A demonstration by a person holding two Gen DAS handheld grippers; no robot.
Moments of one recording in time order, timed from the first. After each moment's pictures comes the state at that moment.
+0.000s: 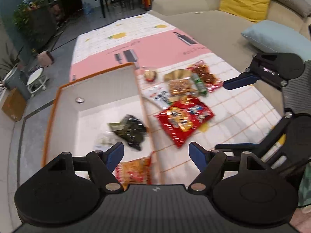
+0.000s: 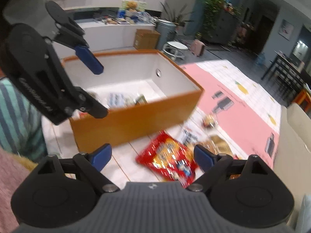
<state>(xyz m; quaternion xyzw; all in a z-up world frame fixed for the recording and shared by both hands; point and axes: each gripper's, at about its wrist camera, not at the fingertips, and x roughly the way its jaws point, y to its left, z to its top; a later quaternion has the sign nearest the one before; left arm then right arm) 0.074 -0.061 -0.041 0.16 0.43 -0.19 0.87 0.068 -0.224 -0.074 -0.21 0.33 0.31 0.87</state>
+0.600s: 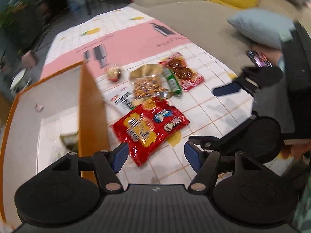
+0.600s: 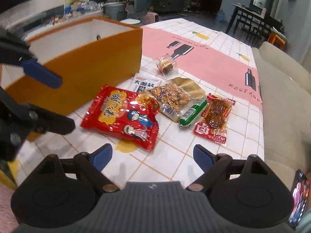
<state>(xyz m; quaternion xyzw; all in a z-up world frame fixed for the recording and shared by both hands) 0.100 -0.140 -0.093 0.19 0.45 -0.22 0.85 0.109 -0.283 -0.155 -0.13 0.40 0.19 0.88</state>
